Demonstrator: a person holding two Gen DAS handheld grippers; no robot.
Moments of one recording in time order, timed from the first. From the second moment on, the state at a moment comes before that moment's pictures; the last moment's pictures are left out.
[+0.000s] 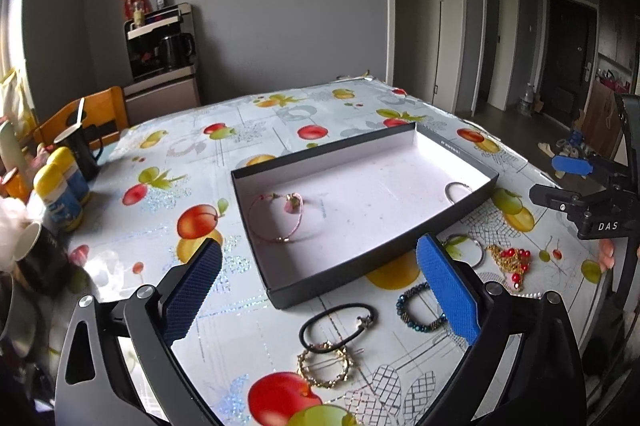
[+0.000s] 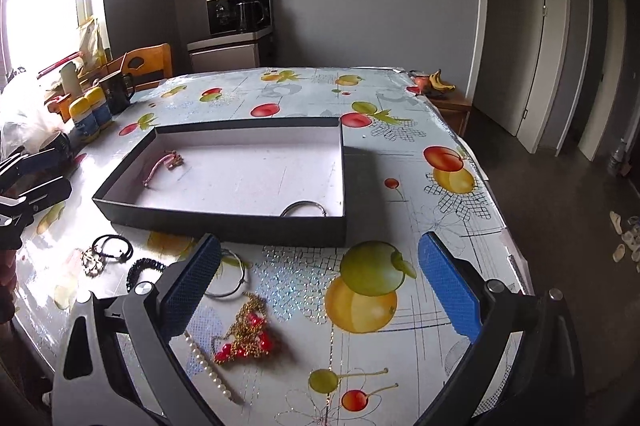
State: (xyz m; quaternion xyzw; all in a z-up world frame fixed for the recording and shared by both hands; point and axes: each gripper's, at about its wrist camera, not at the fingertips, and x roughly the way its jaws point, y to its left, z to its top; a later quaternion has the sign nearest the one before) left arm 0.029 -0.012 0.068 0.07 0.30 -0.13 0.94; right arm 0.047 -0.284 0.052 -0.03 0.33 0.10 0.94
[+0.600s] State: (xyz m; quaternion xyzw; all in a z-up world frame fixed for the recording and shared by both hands) left arm 0.009 -0.012 0.034 0.09 0.34 -0.15 0.92; right arm 0.020 -0.275 0.015 -0.05 0.38 0.16 0.91
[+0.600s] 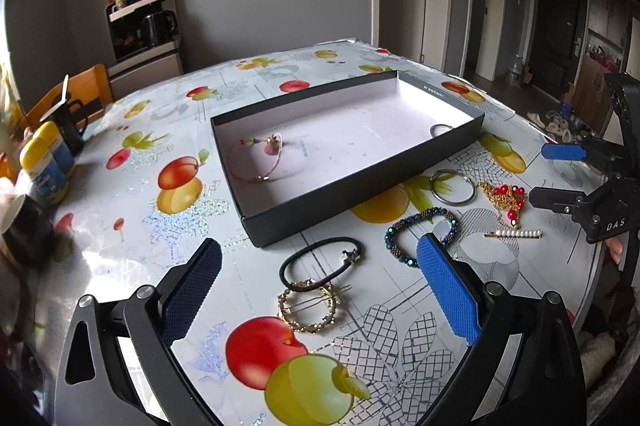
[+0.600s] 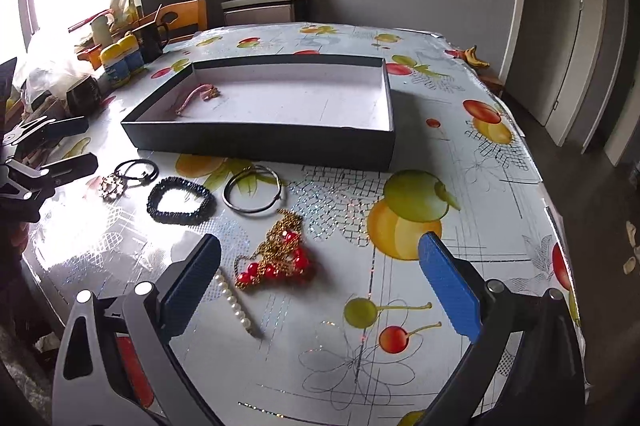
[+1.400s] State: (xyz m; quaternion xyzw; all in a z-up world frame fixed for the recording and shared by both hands) left arm 0.004 -0.021 0.023 0.10 0.35 -0.17 0.91; right arm 0.032 -0.263 0.002 -0.07 0.40 0.18 0.89
